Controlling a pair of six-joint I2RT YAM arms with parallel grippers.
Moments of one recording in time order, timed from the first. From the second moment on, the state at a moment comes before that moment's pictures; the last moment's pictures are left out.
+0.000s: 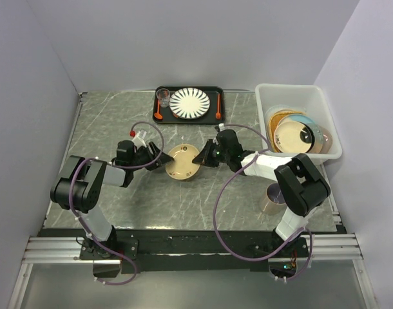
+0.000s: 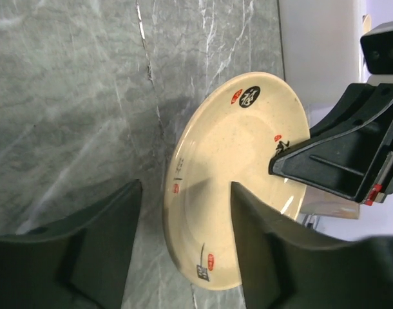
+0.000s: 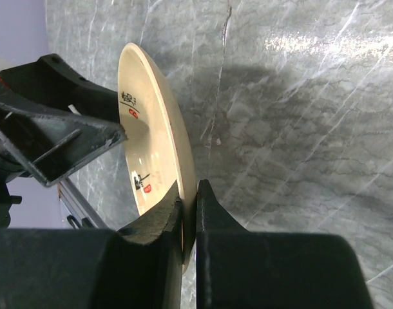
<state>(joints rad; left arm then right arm) -0.21 1.71 0.54 0.74 0.62 -0.78 0.56 1.71 0.88 0.21 -0.32 0.85</state>
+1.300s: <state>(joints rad) -0.21 1.64 0.53 0.74 0.61 -0.77 0.27 1.53 0.84 0.14 -0.34 0.78</state>
